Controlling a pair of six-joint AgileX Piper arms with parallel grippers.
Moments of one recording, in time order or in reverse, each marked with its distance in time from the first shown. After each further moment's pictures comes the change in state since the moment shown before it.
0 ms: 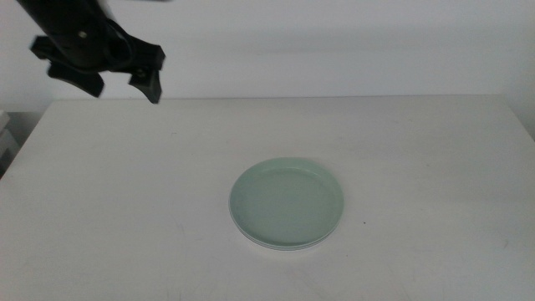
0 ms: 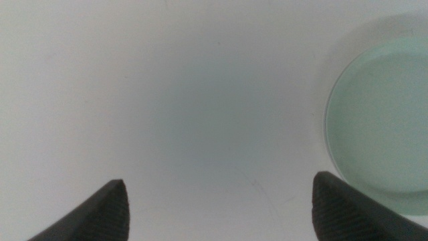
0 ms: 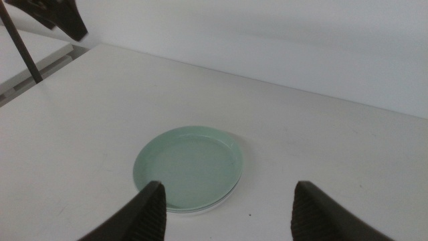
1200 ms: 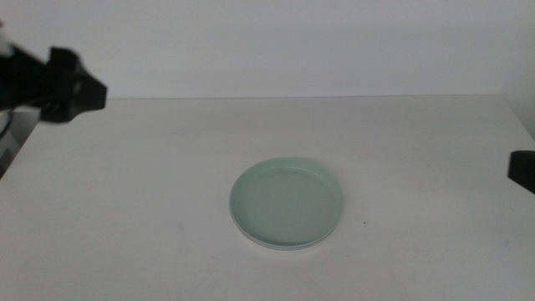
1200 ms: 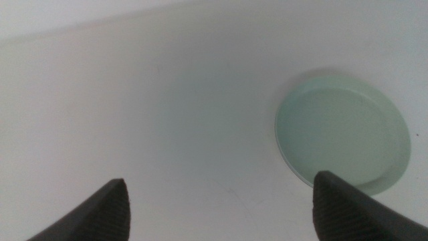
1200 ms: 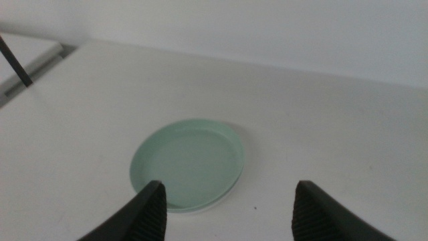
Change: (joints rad) left arm 0.000 -0.651 0.539 -0.079 -0.328 0.080; right arm 0.000 0.106 0.000 -0.007 -0.054 0.076
